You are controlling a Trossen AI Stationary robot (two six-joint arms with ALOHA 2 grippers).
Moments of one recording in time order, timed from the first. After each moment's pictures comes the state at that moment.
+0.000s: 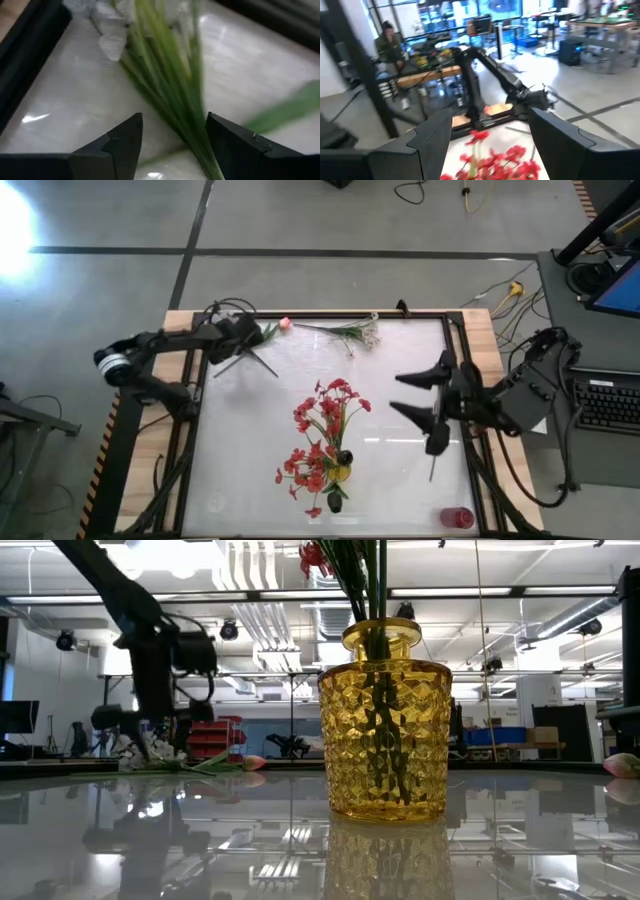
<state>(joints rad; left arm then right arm) 0.73 1.44 0.69 -0.49 -0.44 -1.23 0.68 1.27 1.61 -0.47 0.94 0.28</state>
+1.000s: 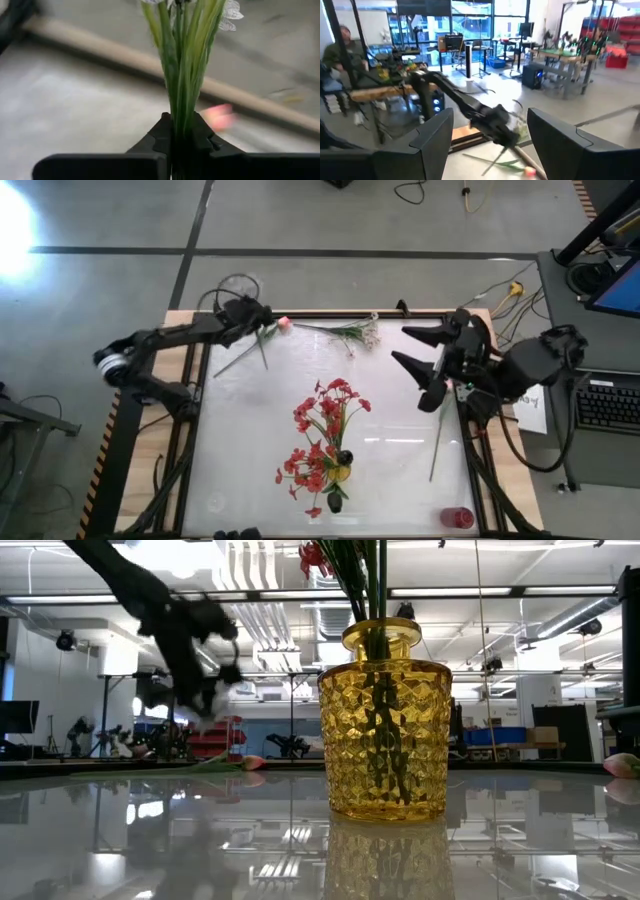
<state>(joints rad) 0.72 1.38 0.81 -0.24 -0.46 -0.99 0.51 1.27 1.75 -0.47 0.94 0.00</state>
